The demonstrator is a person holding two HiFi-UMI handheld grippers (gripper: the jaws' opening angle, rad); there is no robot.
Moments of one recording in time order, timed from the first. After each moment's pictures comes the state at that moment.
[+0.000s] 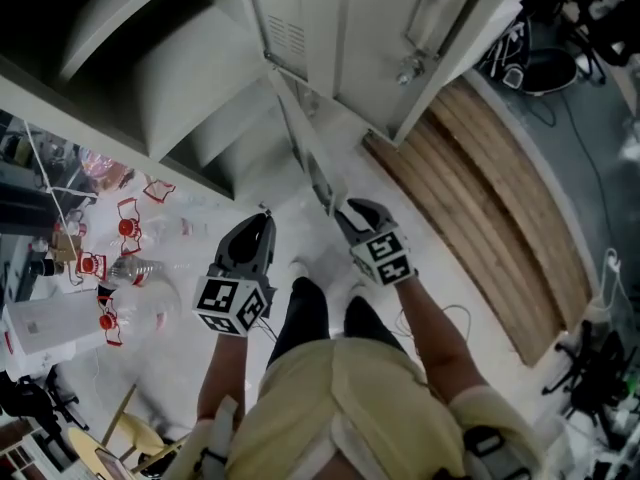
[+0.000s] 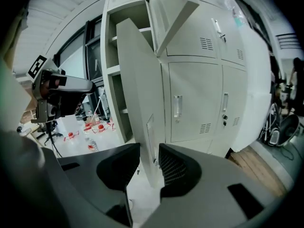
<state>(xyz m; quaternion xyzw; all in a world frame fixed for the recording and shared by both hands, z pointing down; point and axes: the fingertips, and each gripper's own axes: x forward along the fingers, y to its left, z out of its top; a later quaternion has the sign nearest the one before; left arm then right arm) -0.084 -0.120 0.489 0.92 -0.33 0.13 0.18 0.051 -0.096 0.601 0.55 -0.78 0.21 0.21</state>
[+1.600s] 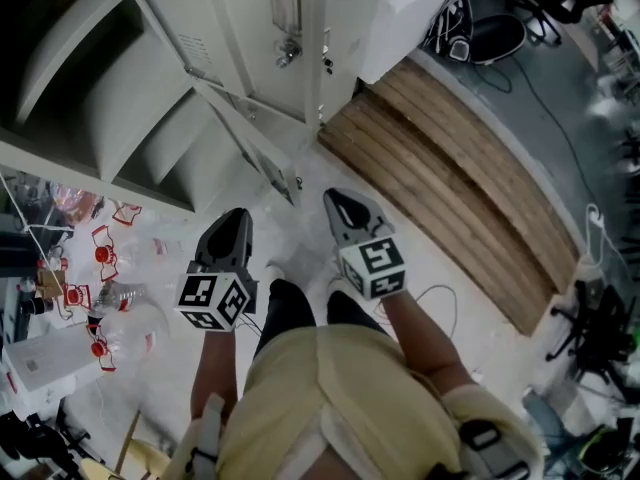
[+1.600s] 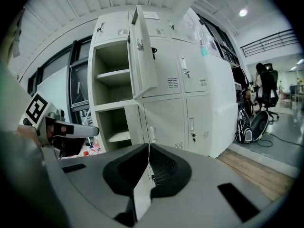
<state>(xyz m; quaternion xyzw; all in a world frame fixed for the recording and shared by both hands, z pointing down) -0.018 -0.090 0.475 0.93 -0.30 0.12 0.18 0.130 -0.039 0.495 0.67 -0.72 0.17 0.09</state>
